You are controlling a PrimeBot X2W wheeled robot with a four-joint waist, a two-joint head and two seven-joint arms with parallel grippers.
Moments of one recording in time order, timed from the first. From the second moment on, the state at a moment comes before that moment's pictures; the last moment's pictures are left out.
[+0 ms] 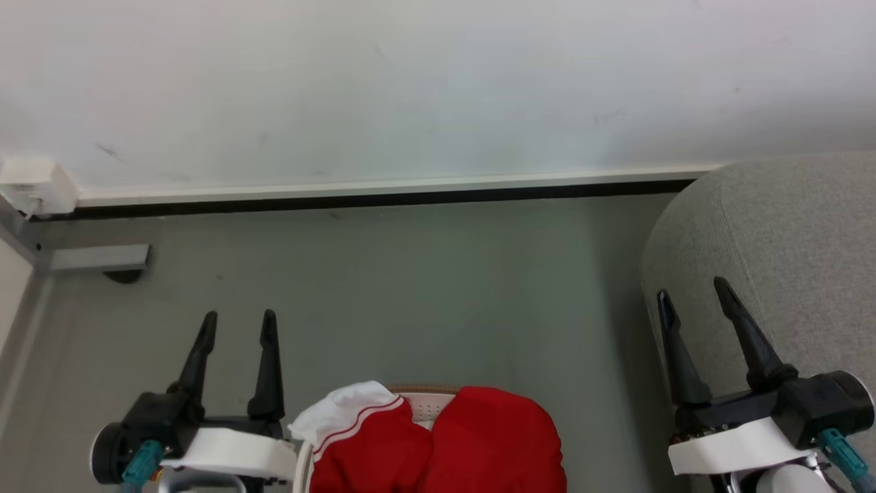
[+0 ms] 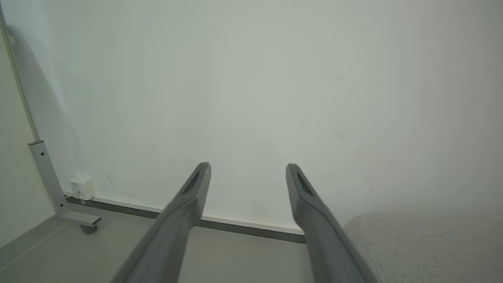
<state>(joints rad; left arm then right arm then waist) -0.13 0.05 0.00 0.12 -0.10 -0.03 -0.26 -0.19 -0.05 0.12 0.13 0.15 0.13 -0.26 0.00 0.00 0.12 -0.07</state>
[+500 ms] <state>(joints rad) -0.32 0.08 -0.04 0.42 -0.07 -0.10 -0.26 -0.29 -0.05 0.08 0.07 0.18 0.13 -0.26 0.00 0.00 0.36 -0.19</state>
